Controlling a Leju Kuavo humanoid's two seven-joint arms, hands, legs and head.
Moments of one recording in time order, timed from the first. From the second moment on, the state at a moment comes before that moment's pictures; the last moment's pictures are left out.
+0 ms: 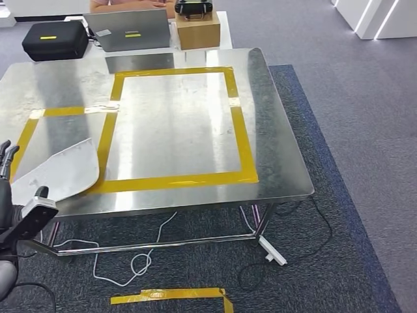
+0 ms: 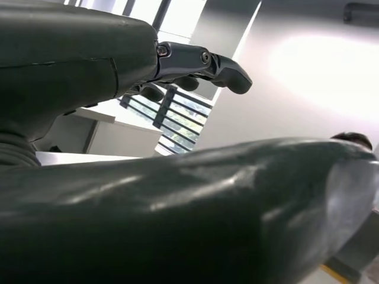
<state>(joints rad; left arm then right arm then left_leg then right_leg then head) -0.11 0.47 -0.32 -1.60 -0.75 0.51 -0.13 0.01 -0.54 1.57 -1.08 -0.62 -0.59 0.18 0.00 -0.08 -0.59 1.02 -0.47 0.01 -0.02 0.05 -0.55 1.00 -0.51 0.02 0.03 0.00</state>
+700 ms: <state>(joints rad) -0.13 0.47 -0.38 -1.58 -0.75 0.49 -0.06 0.01 -0.55 1.57 -1.10 -0.65 -0.61 0.19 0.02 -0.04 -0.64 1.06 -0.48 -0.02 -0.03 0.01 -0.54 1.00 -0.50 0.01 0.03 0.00</state>
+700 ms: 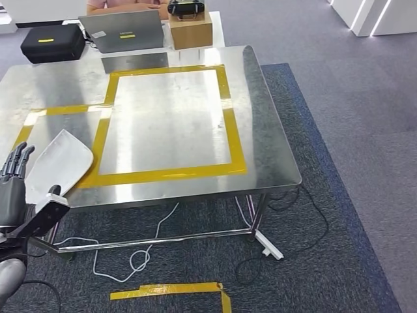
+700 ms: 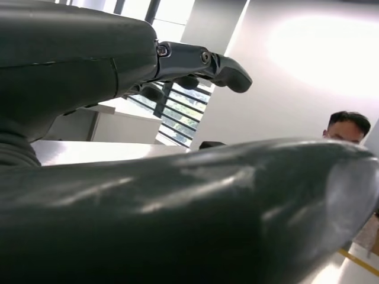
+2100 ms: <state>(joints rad) 0.13 0.46 -0.35 -1.54 -0.71 0.45 0.04 0.03 -0.55 1.57 -1.11 -0.73 -0.65 0.23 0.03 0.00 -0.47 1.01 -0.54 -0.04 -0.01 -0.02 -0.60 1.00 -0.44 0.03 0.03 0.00</state>
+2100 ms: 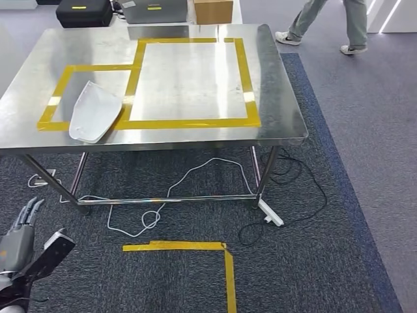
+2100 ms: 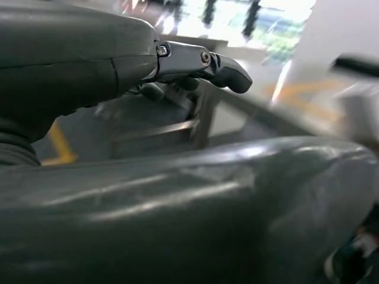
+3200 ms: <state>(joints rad) 0.26 0.43 -0.88 -1.15 -0.06 0.70 0.26 0.16 -0.54 1.36 -1.24 -0.70 -0.70 0.30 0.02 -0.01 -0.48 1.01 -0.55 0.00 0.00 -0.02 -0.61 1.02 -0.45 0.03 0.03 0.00</state>
